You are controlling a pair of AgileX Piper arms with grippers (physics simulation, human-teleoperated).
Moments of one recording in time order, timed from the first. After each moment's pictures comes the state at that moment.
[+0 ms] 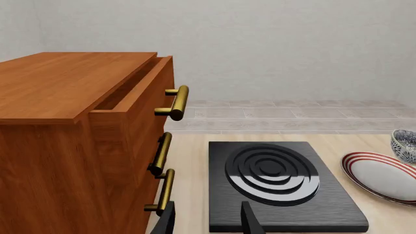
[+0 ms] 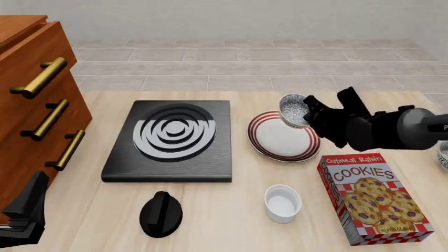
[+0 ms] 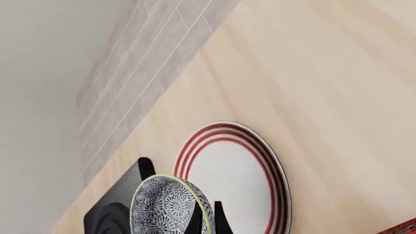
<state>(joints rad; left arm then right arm) 0.00 0.01 0.00 0.00 0.00 0.16 1.77 -0.88 -0.22 0.98</state>
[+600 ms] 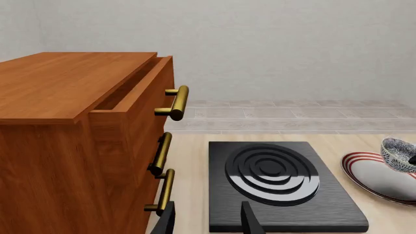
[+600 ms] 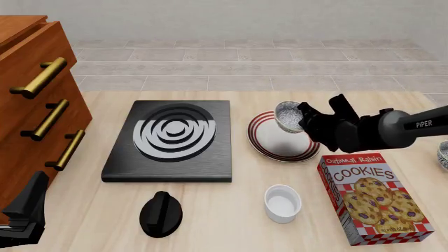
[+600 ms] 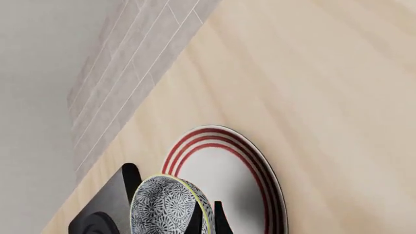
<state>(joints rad) 0.00 0.01 0.00 0.00 0.00 0.16 1.90 -0.93 -0.26 0.98</state>
